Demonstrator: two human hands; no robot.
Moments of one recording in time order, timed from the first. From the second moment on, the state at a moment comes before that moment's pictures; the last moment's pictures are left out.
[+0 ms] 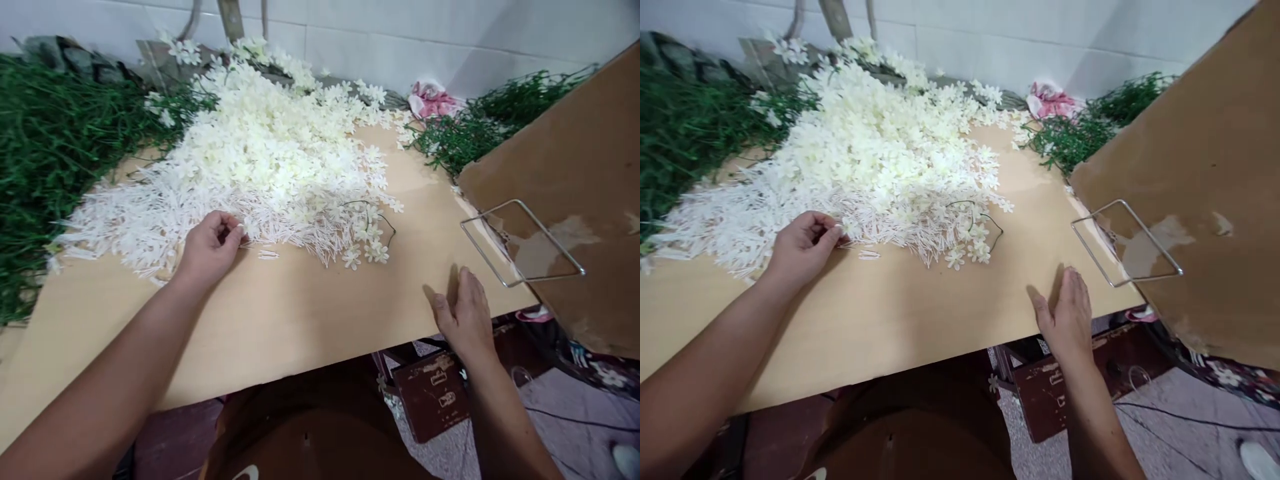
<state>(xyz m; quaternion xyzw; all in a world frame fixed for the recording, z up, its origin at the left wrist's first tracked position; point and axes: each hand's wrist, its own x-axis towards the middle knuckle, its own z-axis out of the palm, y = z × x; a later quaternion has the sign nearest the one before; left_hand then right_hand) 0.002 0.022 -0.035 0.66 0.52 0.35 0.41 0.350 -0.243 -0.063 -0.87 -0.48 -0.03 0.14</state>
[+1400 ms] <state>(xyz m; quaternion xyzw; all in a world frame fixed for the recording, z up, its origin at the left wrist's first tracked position) 0.013 0.021 -0.019 0.72 0.51 0.32 0.35 0.329 0.012 0.027 -0.59 -0.46 0.37 0.54</state>
